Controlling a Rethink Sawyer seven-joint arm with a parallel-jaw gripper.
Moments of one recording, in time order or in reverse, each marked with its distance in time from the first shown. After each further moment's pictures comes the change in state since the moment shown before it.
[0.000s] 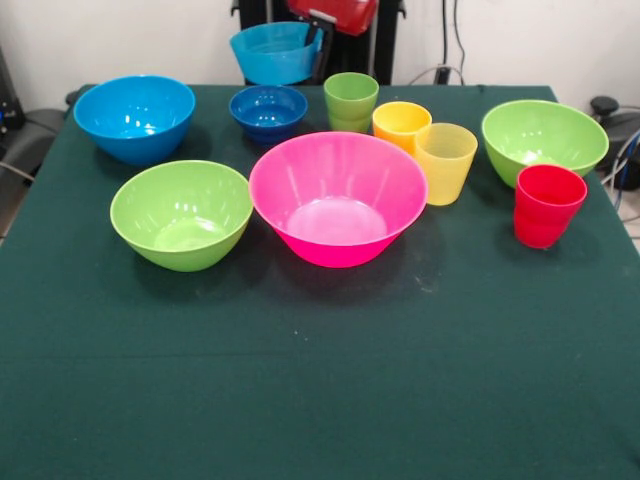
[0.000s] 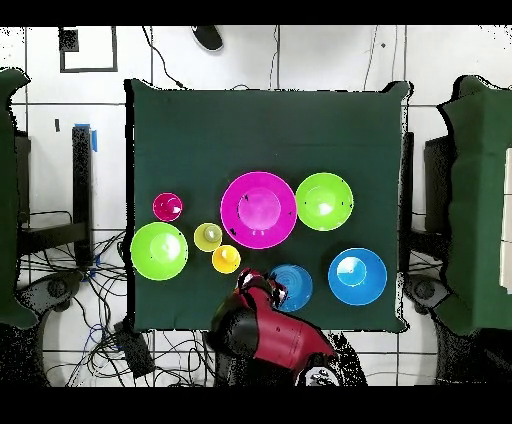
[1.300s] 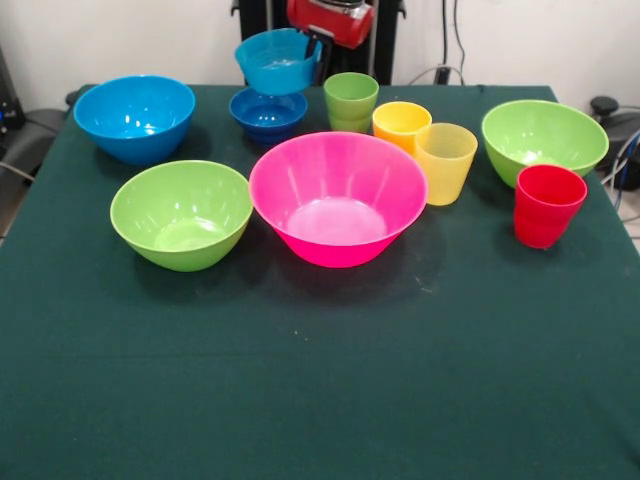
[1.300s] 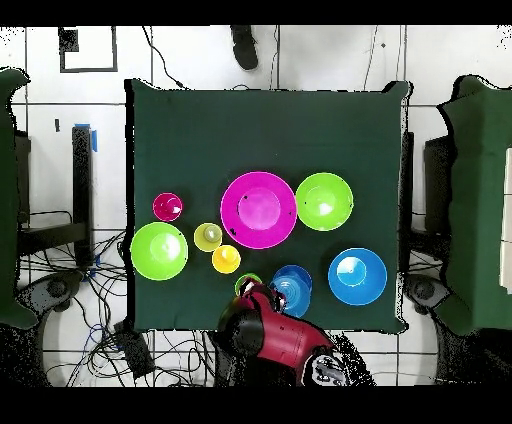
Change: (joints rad) arm -0.049 0.086 0.025 0.005 -0.028 0.000 0.009
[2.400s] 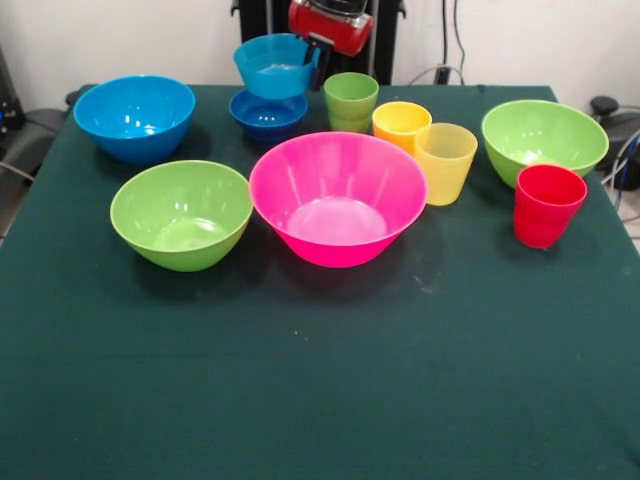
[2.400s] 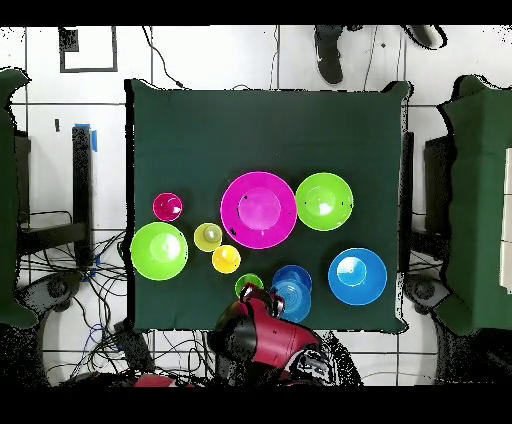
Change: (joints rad) arm 0.066 0.084 -0.057 -0.011 -0.001 -0.080 0.000
